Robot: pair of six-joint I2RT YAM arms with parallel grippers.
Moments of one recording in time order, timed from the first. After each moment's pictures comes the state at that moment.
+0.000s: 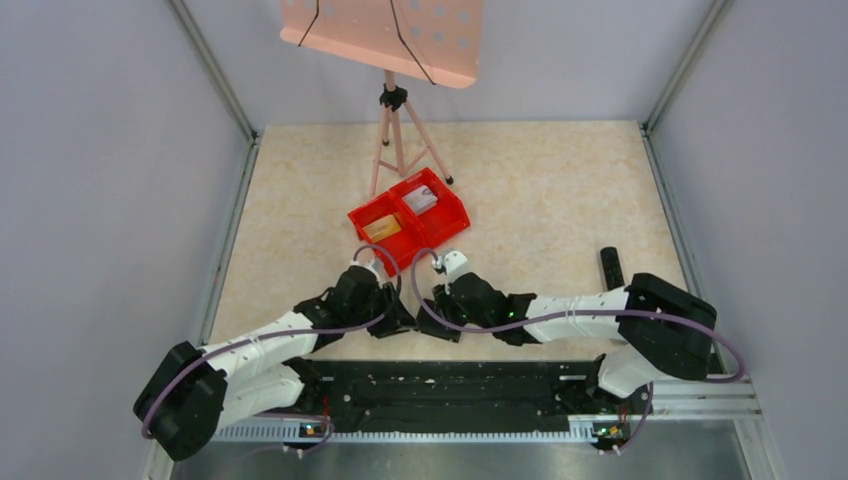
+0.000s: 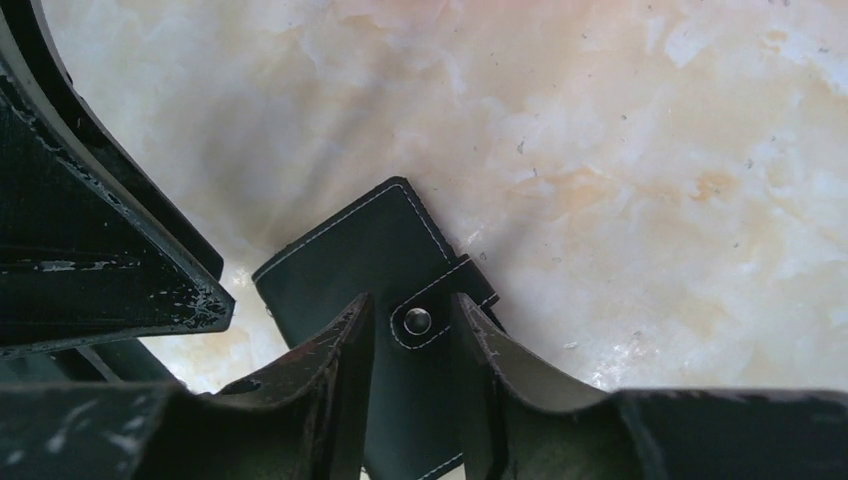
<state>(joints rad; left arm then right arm) -0.68 1.02 0.35 -0.13 0.26 -1.02 1.12 1.49 0.62 0.21 0.25 0.42</state>
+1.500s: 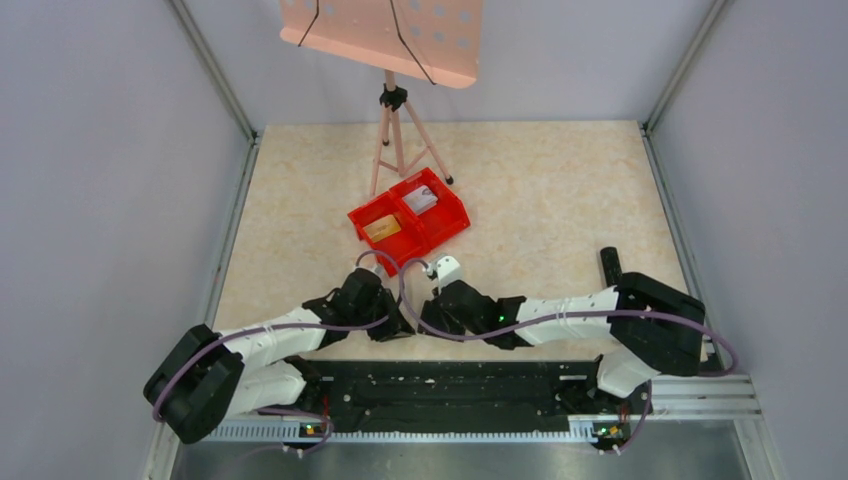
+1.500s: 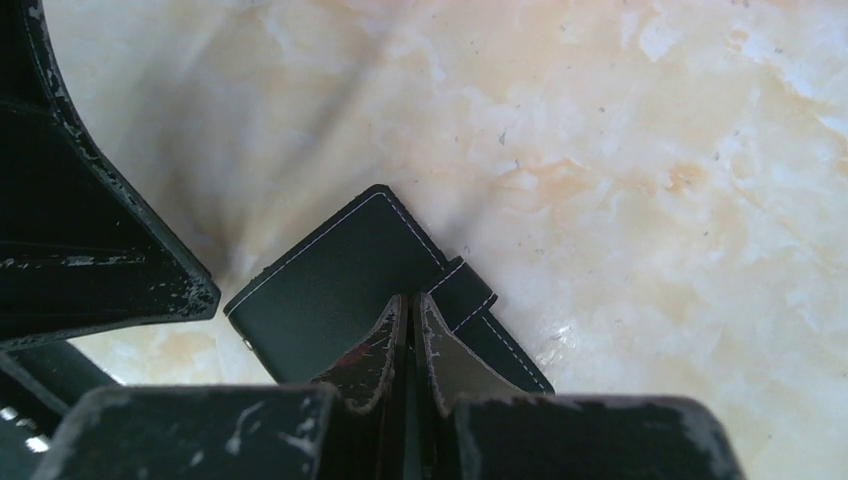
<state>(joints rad) -0.68 1.14 0.33 -0.08 0.26 -1.03 1.19 1.54 0.68 0.15 0.39 0.35</state>
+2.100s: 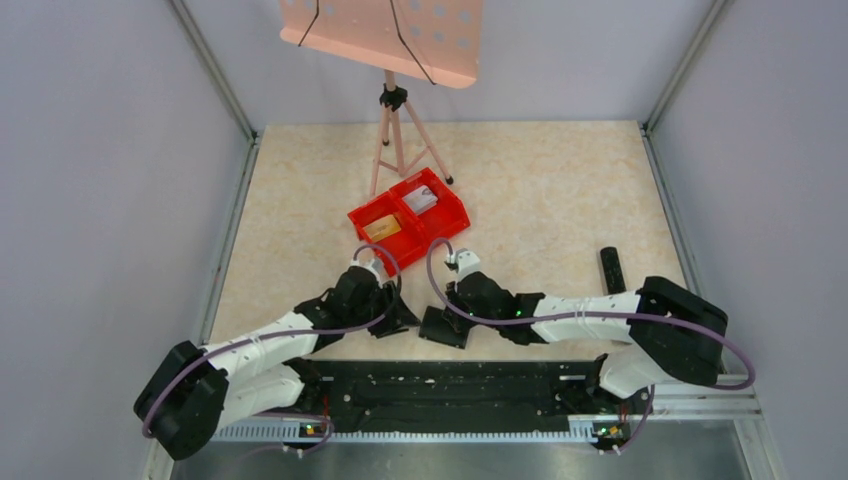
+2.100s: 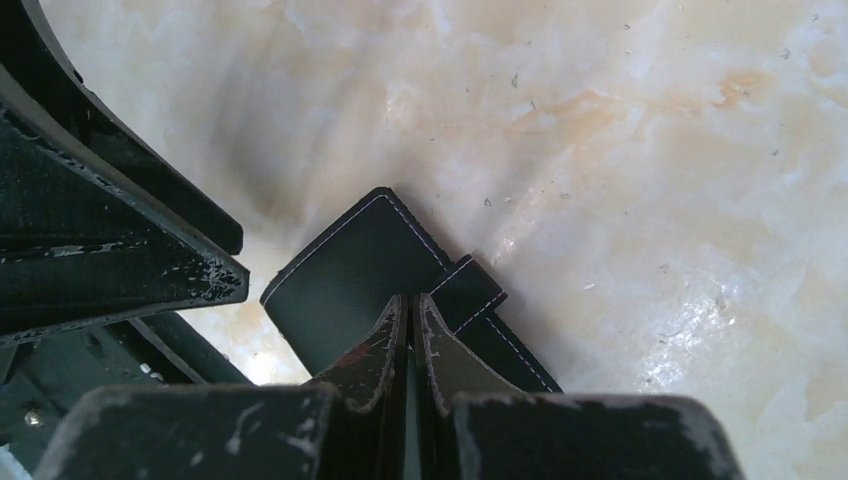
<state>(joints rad) -0.68 1.05 0.33 -0.09 0.26 -1.02 1.10 1.44 0.60 0.15 0.19 0.57</state>
